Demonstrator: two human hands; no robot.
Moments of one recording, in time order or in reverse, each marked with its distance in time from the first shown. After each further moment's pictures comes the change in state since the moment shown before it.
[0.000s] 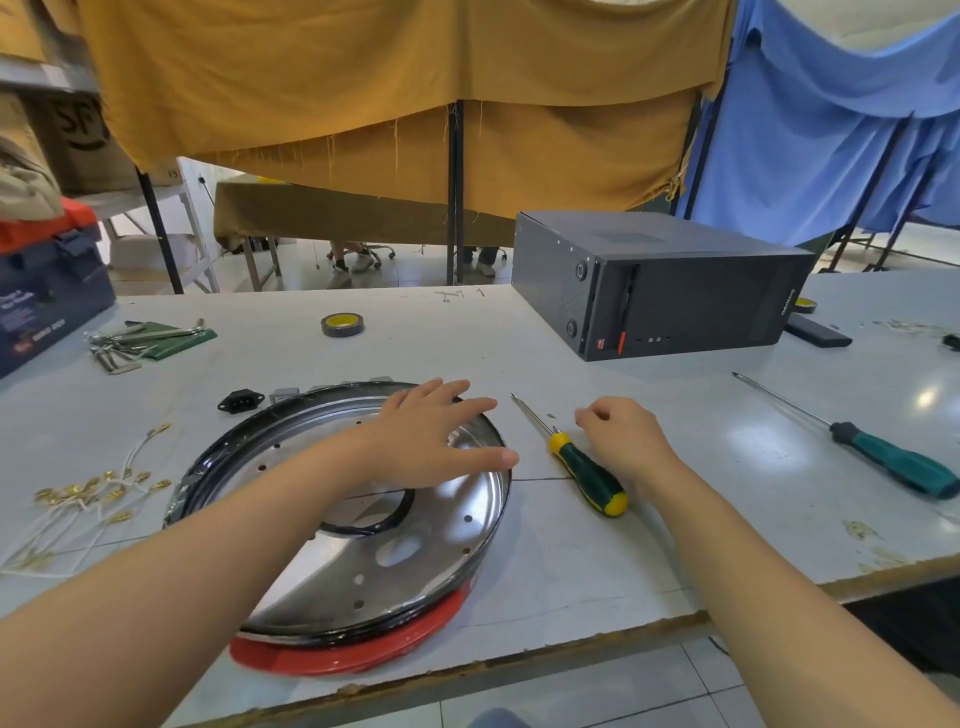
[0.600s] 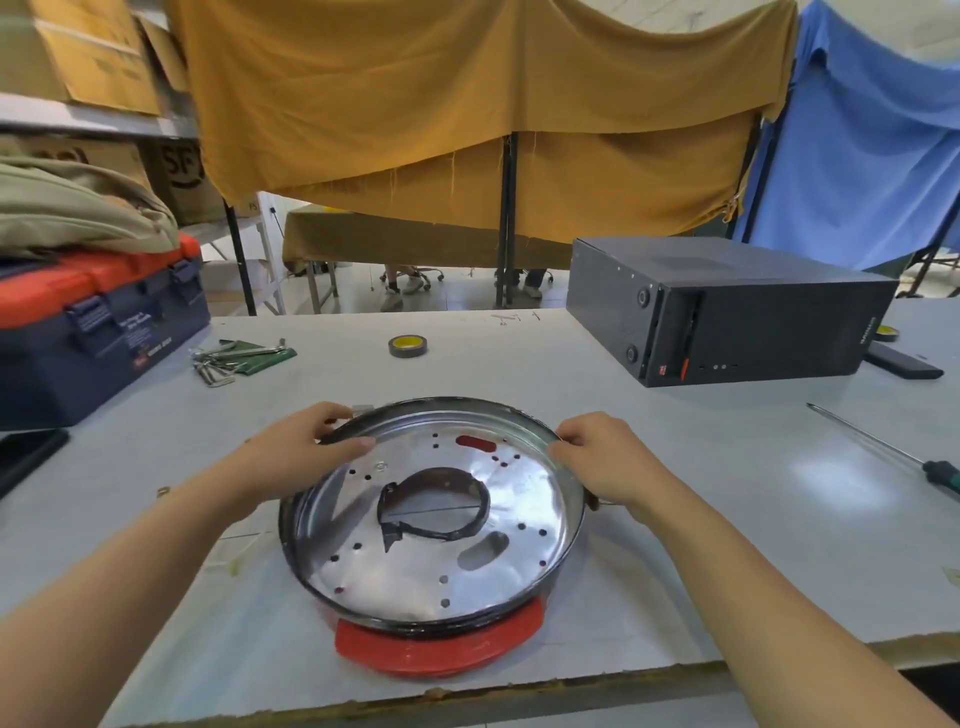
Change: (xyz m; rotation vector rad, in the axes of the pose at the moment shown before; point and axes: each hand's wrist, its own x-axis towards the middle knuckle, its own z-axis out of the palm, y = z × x) left_hand -0.088 -0.118 -0.021 -0.444 0.288 -0.506; right_hand -0.045 -0.076 0.022 0.042 -0.305 -0.203
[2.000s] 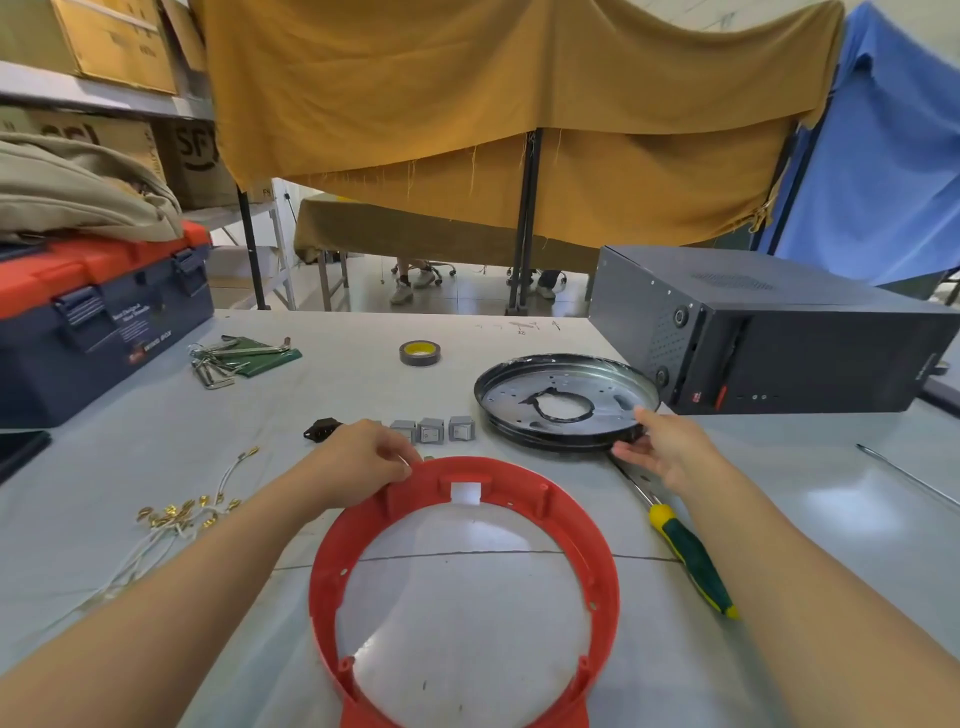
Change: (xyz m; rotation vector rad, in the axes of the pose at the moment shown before) left_hand 0.049 0.020 0.026 0.026 -0.035 0.077; right_hand 0.114 0.056 -0.021 0.877 0.275 0.426
